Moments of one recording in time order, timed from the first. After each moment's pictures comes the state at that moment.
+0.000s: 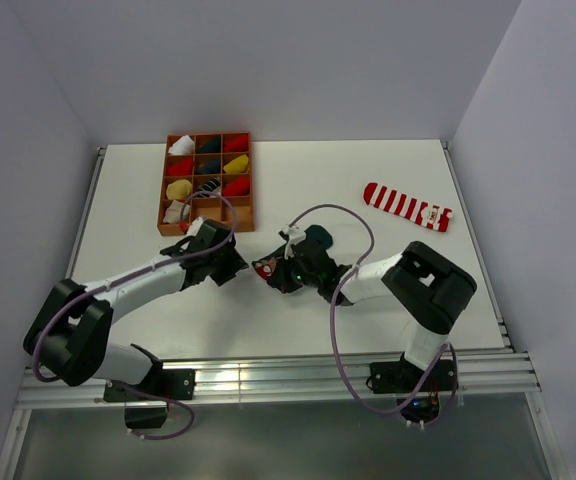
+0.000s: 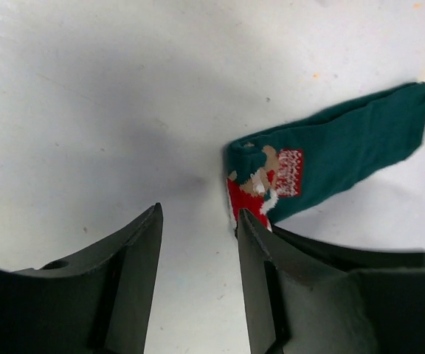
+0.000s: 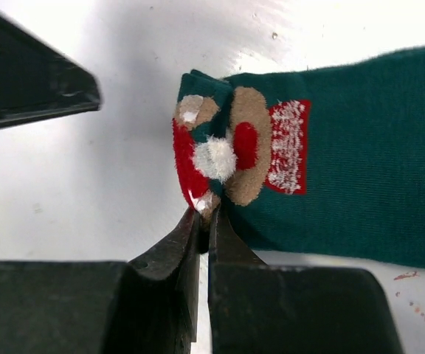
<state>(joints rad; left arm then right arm) -0.59 1.41 0.75 -0.29 -0.12 -1.16 0.83 1.73 0.65 0.49 -0.10 0.47</state>
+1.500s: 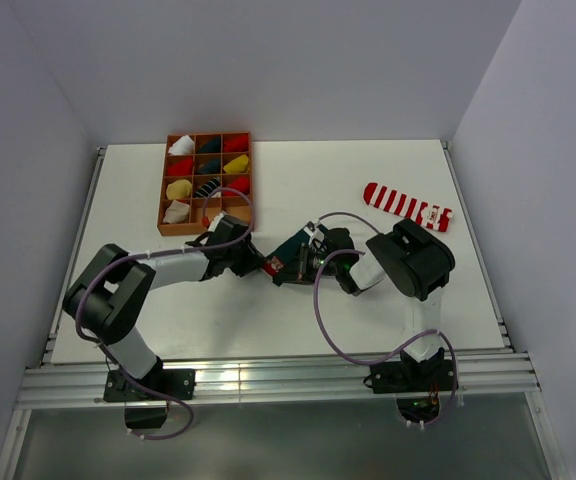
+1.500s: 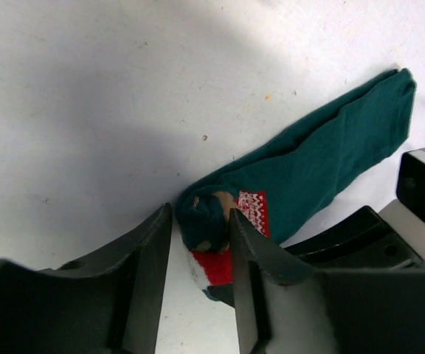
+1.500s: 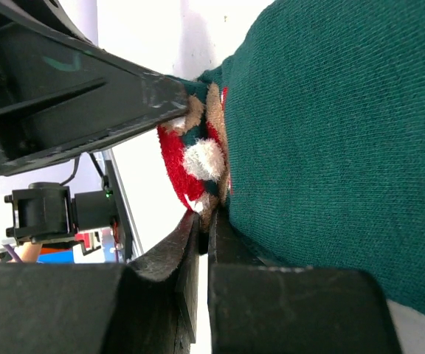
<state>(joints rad) -0.61 1.66 0.79 0.01 -0.03 -1.18 0.53 1.98 0.60 0.88 -0.69 0.91</state>
